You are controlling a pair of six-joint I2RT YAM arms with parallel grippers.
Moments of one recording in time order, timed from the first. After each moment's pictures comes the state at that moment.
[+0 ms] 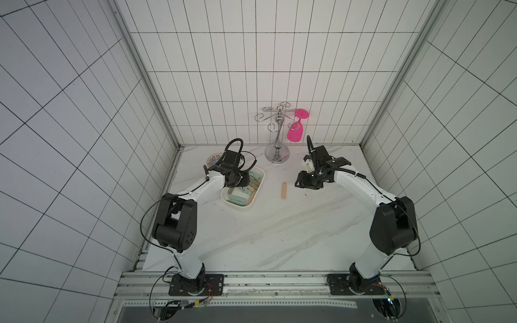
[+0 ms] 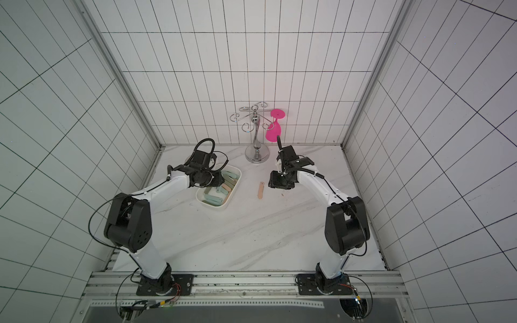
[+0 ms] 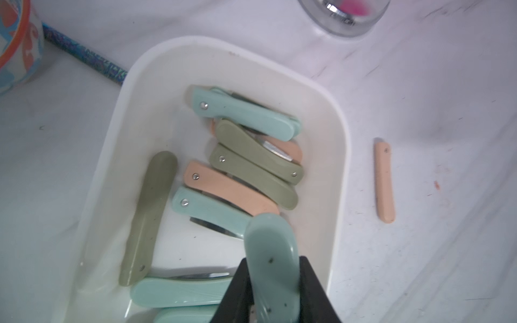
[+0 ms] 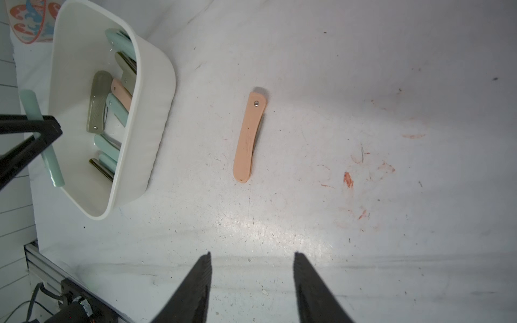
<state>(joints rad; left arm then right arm) -0.33 1.73 1.28 -0.50 0.24 -0.34 0.37 1.71 1.42 -0.83 -0.29 0.35</state>
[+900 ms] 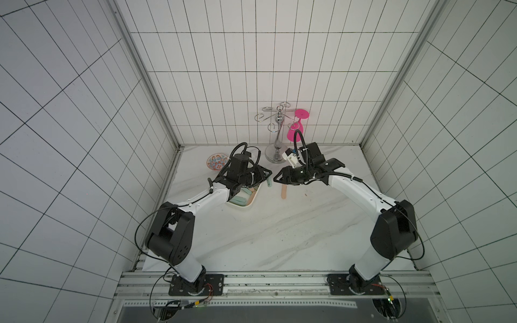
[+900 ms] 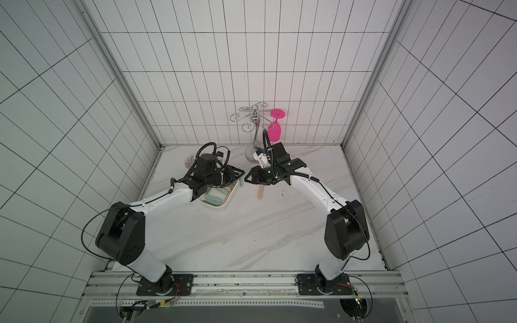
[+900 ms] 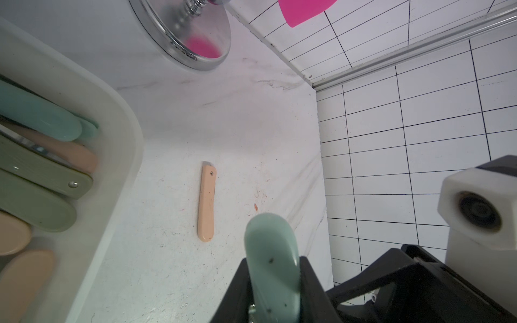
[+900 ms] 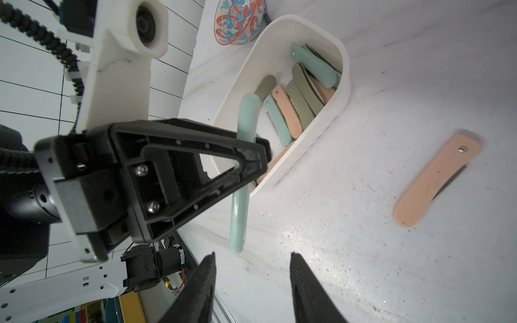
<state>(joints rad) -0.47 1.63 1.10 0.02 0.45 -0.93 0.50 1.68 1.45 -0.62 -0.59 0.41</state>
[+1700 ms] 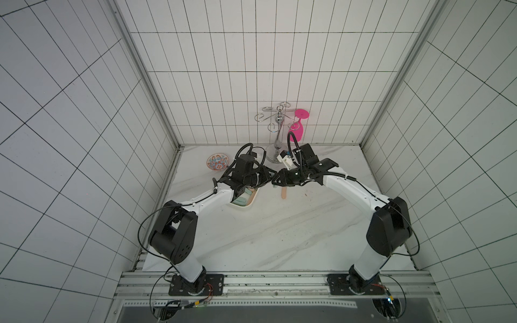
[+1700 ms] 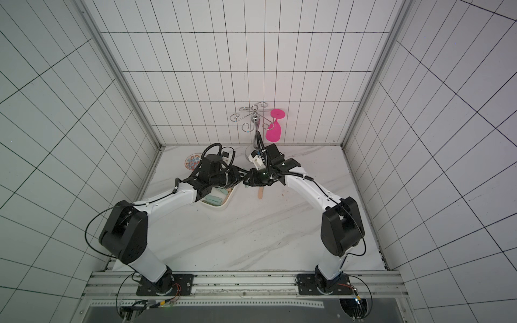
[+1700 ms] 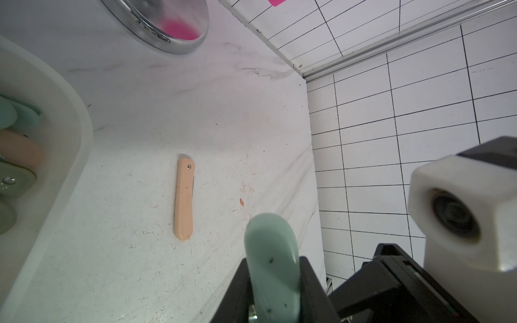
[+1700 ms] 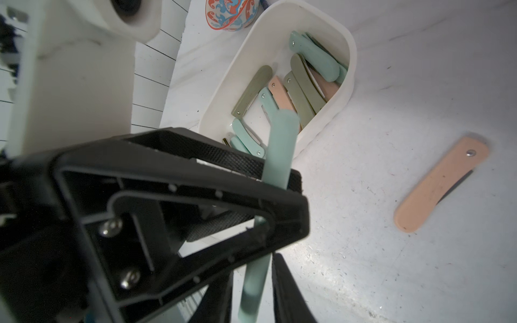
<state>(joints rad) -0.52 1.65 1.13 0.04 0.44 -0.95 0.54 1.72 1.48 -0.64 -0.53 0.37</state>
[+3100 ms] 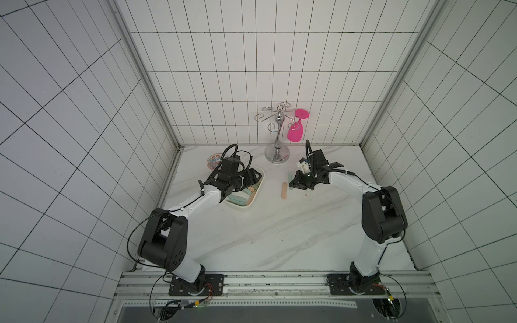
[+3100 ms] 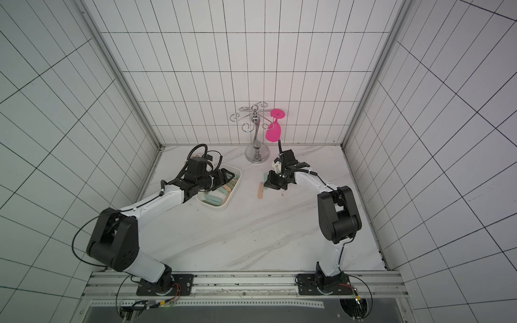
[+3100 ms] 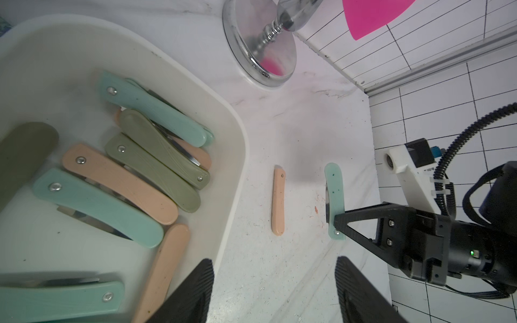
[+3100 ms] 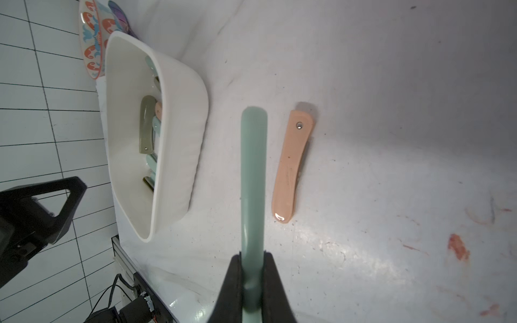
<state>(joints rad) -0.36 1.56 1.03 -0.14 0.36 -0.73 0.32 1.86 1.33 -0.54 -0.52 0.47</state>
